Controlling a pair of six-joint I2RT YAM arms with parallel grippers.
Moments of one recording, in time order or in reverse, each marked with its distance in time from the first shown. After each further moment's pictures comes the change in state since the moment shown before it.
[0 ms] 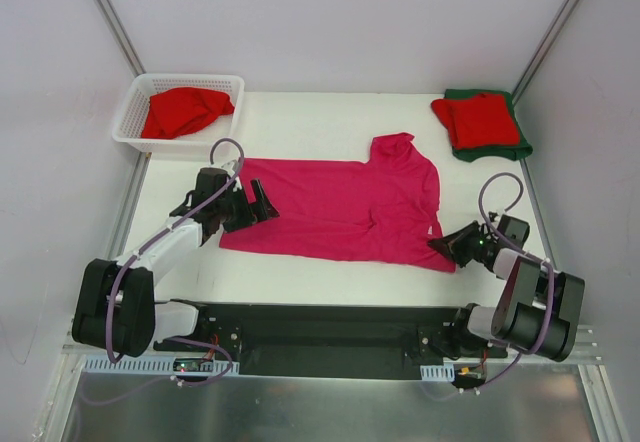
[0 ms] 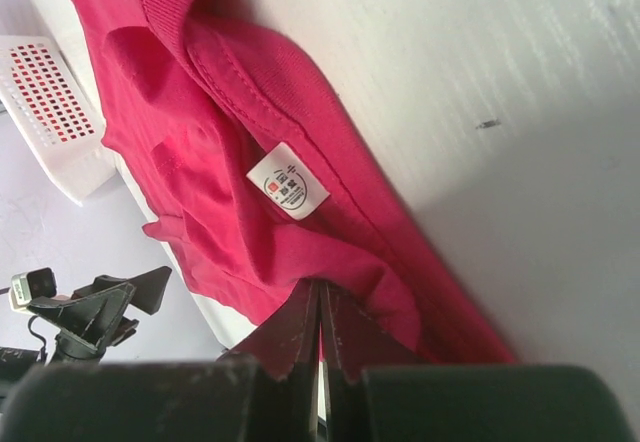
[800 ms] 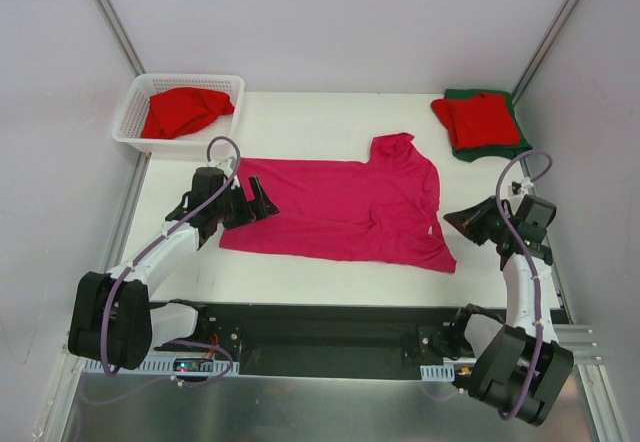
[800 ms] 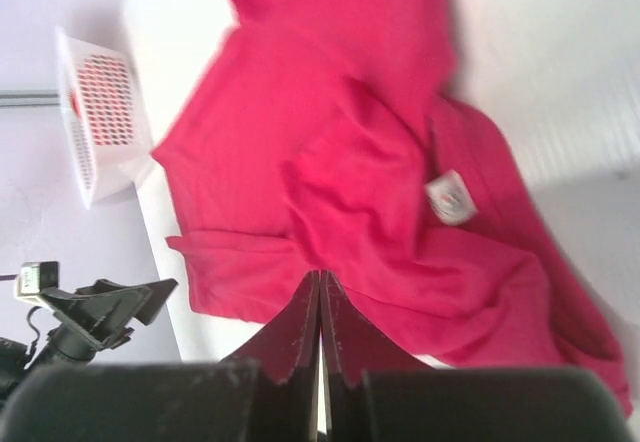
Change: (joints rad) left arm 0.000 -0.060 -0.004 0.004 0.003 0.000; right arm -0.004 -0.327 0.177 -0.297 0.045 -0.079
